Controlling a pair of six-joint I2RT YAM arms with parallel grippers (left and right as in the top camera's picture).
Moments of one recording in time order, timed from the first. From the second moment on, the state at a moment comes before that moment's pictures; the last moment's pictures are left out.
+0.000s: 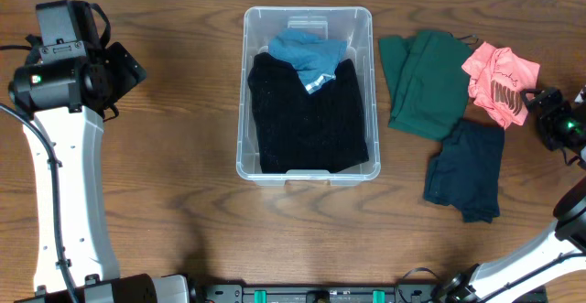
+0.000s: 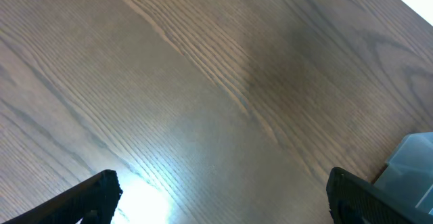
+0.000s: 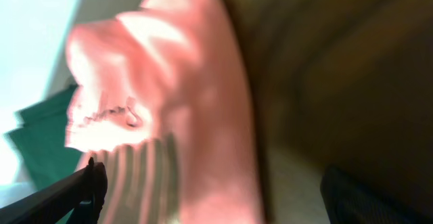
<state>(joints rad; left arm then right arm) 0.19 1.50 1.62 -1.15 -0.24 -0.50 -0.74 2.05 1.18 -0.09 -0.69 0.35</state>
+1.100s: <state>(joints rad) 0.19 1.50 1.62 -1.15 -0.24 -0.50 -0.59 2.09 1.19 -0.14 -0.71 0.41</state>
